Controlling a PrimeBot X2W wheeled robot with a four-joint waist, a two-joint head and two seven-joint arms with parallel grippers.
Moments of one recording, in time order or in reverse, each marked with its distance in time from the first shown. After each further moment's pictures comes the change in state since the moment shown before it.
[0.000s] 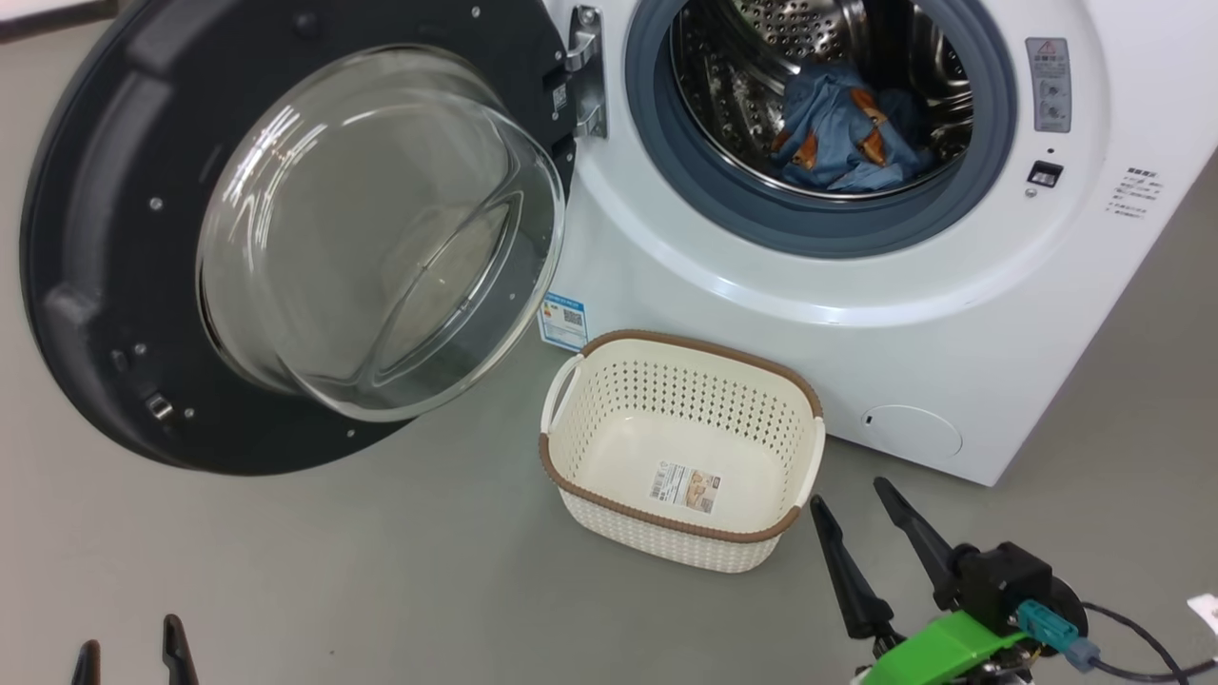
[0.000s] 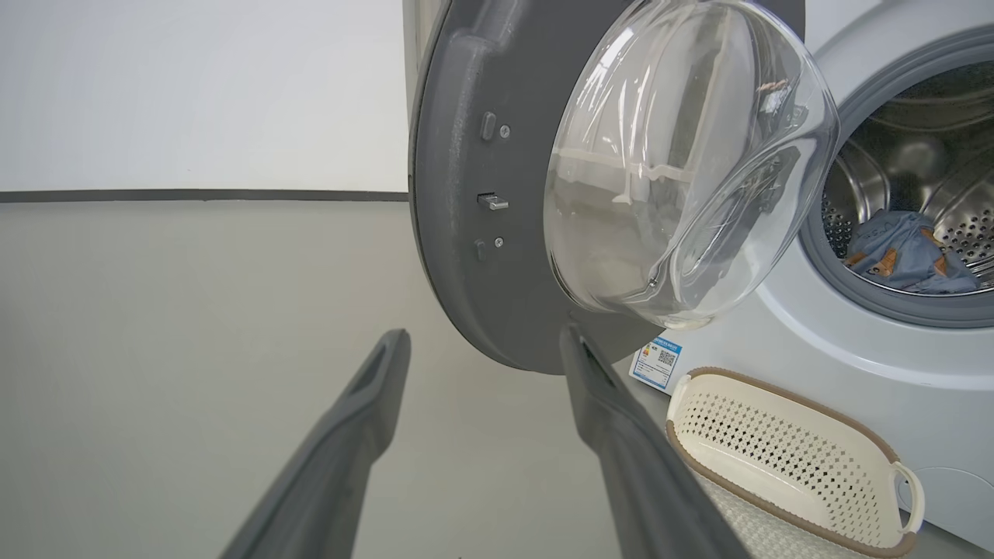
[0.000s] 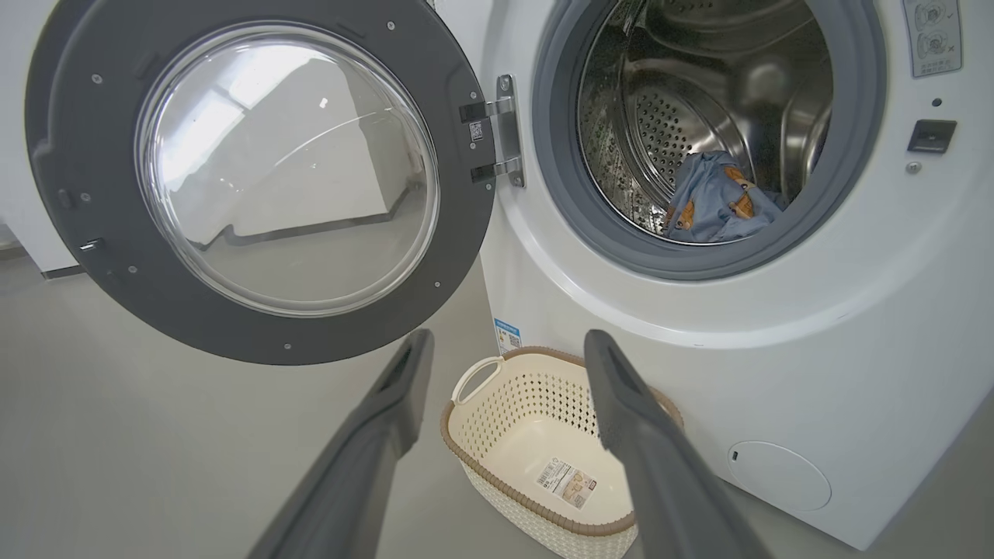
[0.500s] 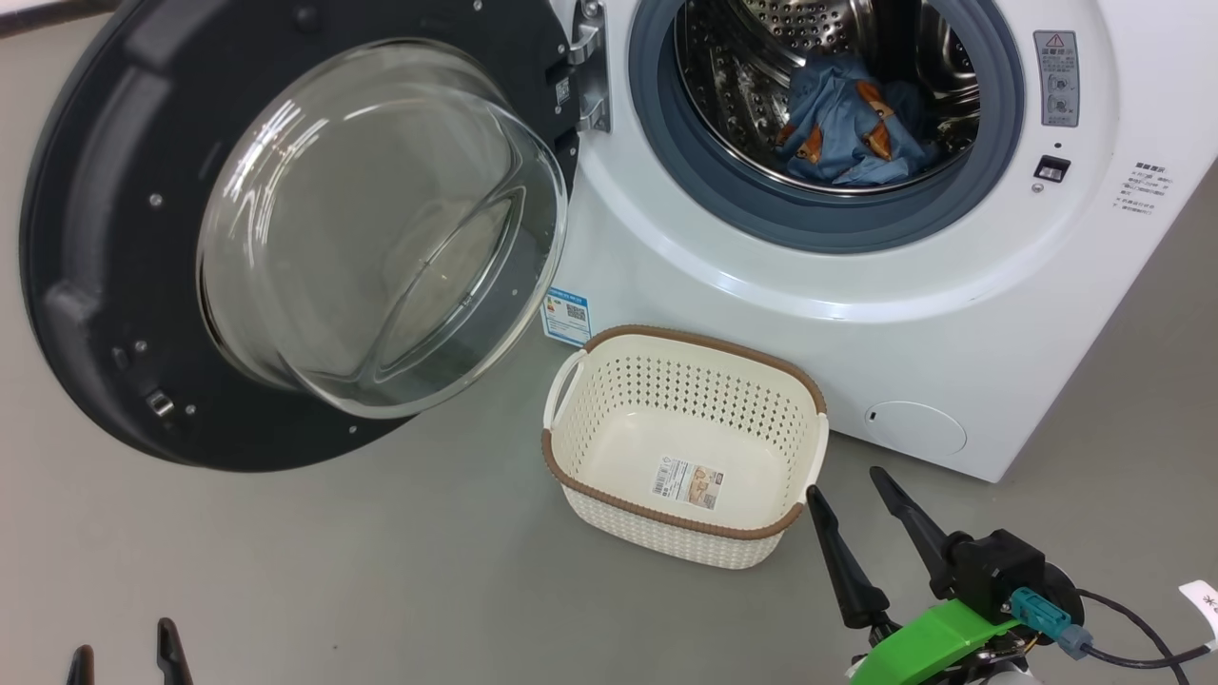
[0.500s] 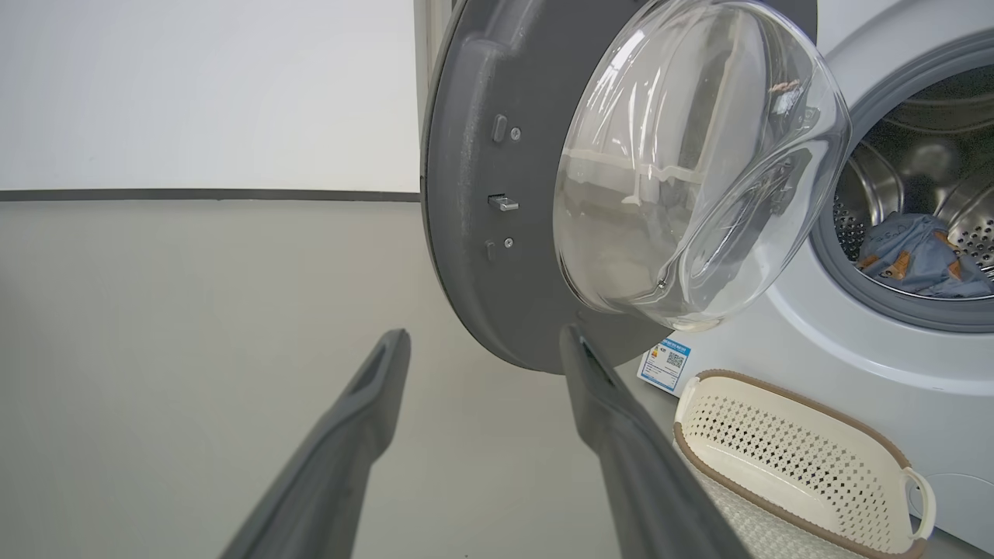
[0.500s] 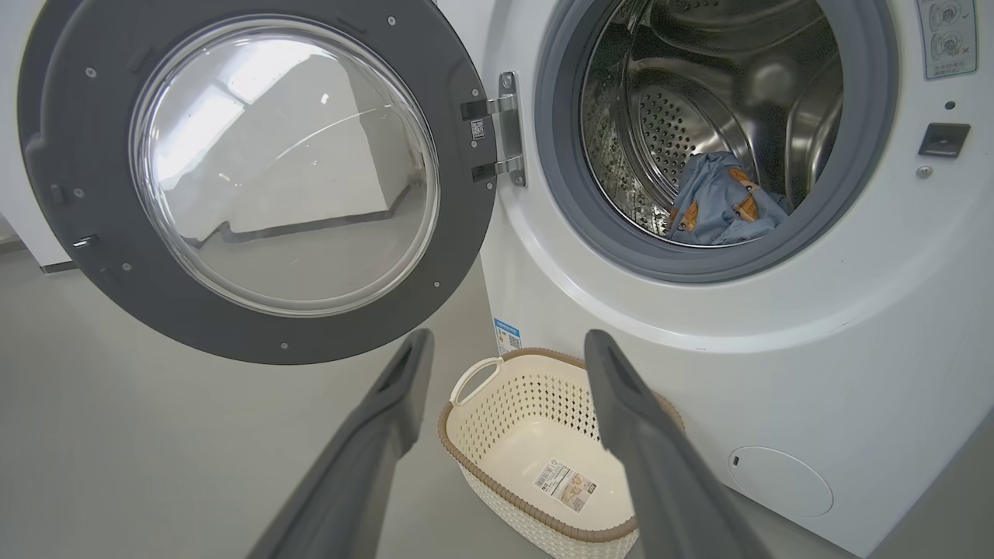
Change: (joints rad) left arm 0.016 0.000 -0.004 -0.024 -0.015 0.025 0.000; right arm -0.036 -0.001 0.007 0.026 -0.009 0.000 0.000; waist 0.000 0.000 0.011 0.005
